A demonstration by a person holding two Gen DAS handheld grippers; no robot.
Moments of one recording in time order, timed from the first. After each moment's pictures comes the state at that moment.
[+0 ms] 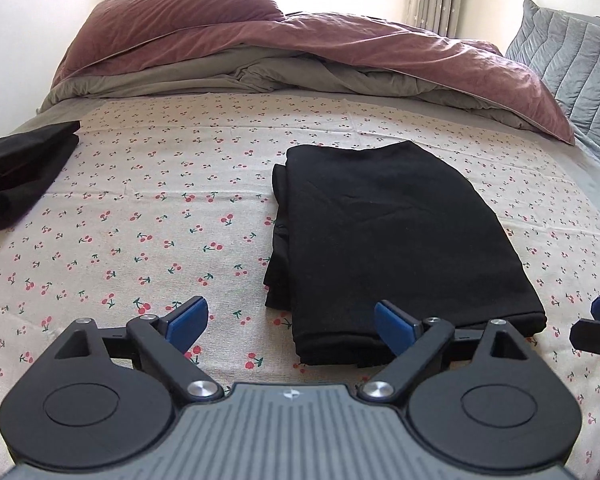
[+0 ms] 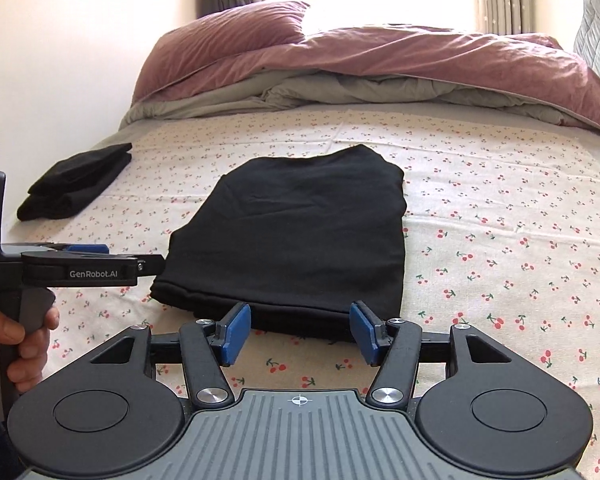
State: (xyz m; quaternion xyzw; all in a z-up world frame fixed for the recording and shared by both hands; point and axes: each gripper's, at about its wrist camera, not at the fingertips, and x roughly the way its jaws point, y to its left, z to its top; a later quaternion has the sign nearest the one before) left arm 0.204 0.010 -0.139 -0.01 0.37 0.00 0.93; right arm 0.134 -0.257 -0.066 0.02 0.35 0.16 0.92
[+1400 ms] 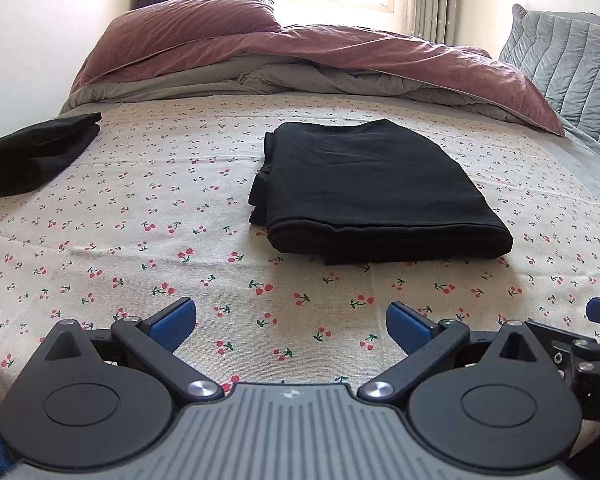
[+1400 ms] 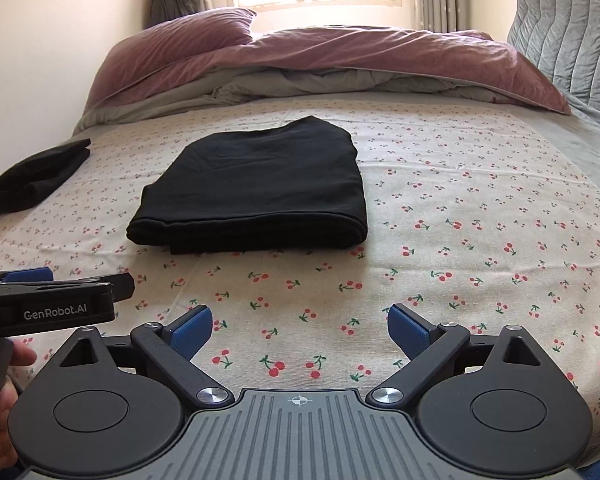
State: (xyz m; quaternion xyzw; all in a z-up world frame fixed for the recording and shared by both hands) left arm 0.114 -0.021 -0.174 0.00 0.34 0.01 0.94; right arm 0.052 -0.238 -0.118 0.03 0.32 0.07 0.94
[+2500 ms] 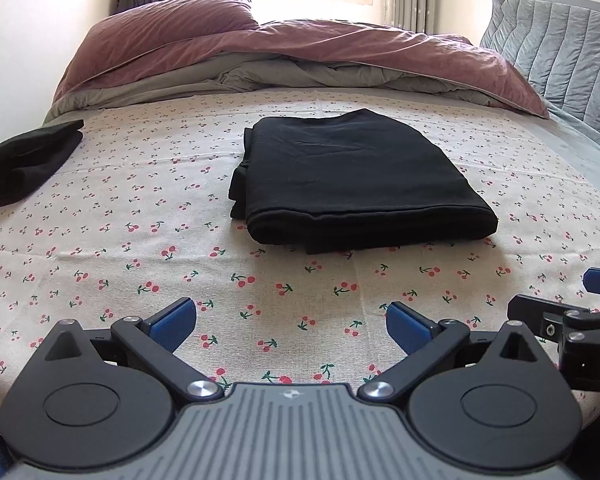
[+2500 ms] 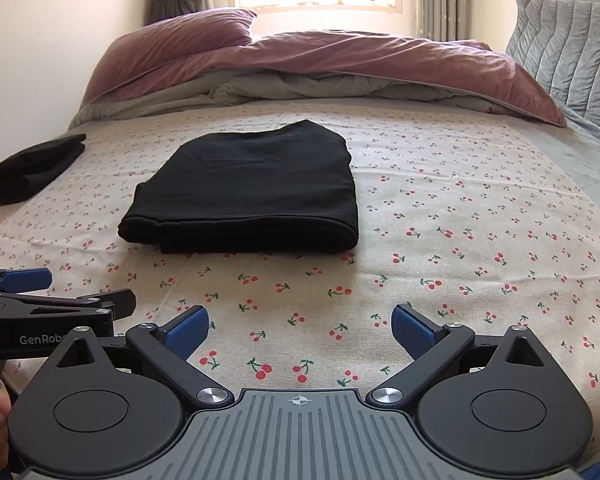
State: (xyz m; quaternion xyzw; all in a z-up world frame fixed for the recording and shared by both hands) left arm 0.110 -0.028 -0.177 0.02 0.34 -0.01 0.94; right arm 0.053 -0.239 -0.117 0.01 0.32 0.06 0.95
